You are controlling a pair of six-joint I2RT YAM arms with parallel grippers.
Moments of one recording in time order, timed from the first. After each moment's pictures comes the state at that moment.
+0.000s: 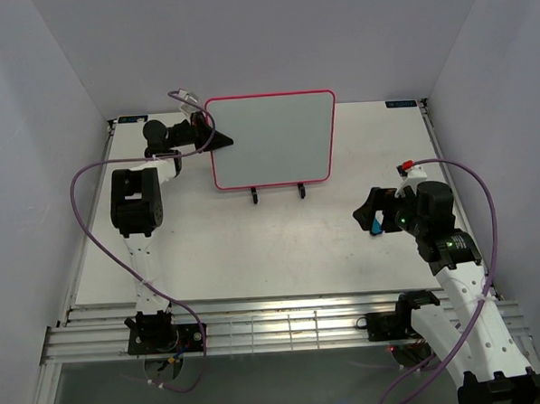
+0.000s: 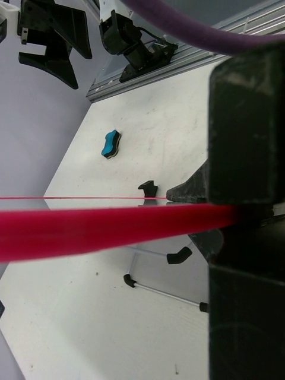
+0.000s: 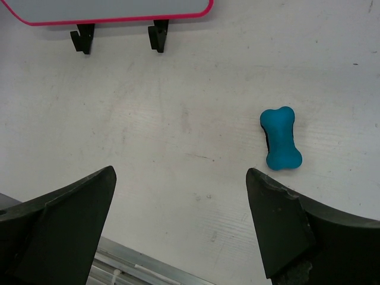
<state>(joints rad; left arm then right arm) -0.03 2.32 1.60 1.26 1.43 -0.94 0.14 0.68 0.69 -0.55 -0.29 0.23</state>
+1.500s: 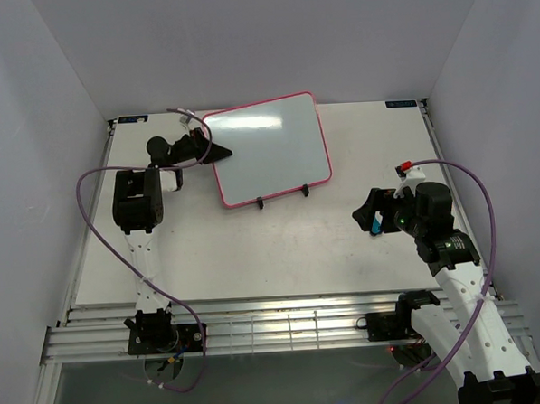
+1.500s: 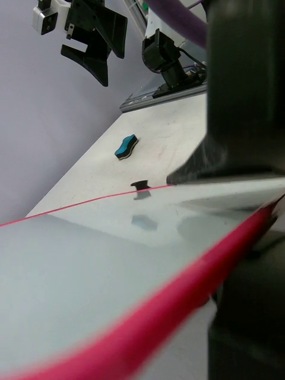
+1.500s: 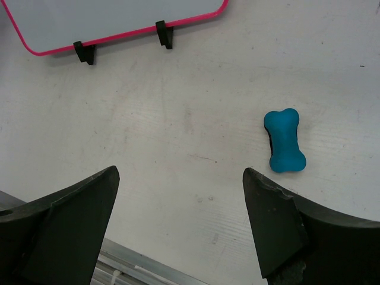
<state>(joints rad) -0.01 2.40 1.46 1.35 1.32 -1.08 0.14 0.68 0.67 -0.52 -0.30 0.23</state>
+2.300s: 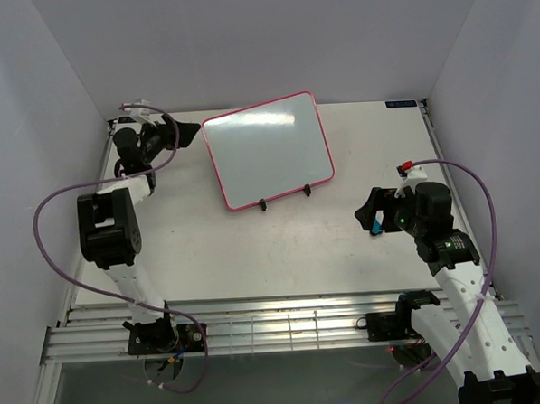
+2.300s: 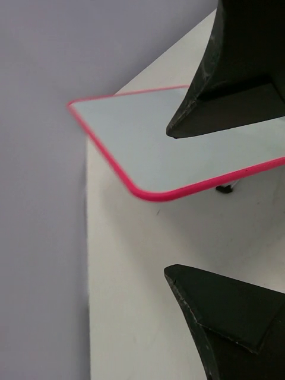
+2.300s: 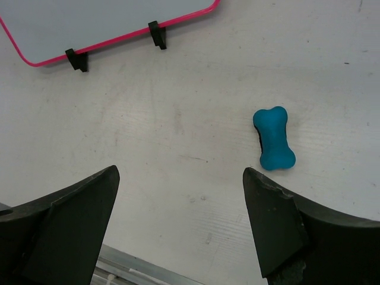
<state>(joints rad) 0.10 2.00 1.20 0.89 0.82 -0.57 0.15 0.68 0.67 -0.52 -0.28 0.23</state>
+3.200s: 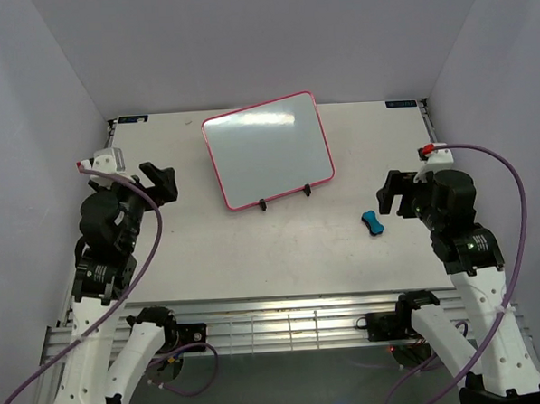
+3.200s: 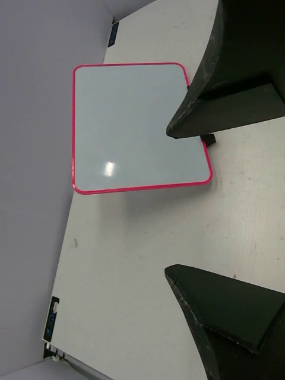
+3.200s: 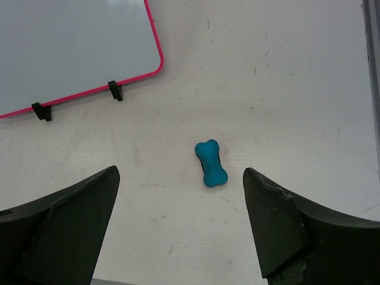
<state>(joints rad) -0.17 0.71 0.97 -0.36 -0.12 -0.30 0.16 0.70 0.93 -0.67 -0.02 0.14</state>
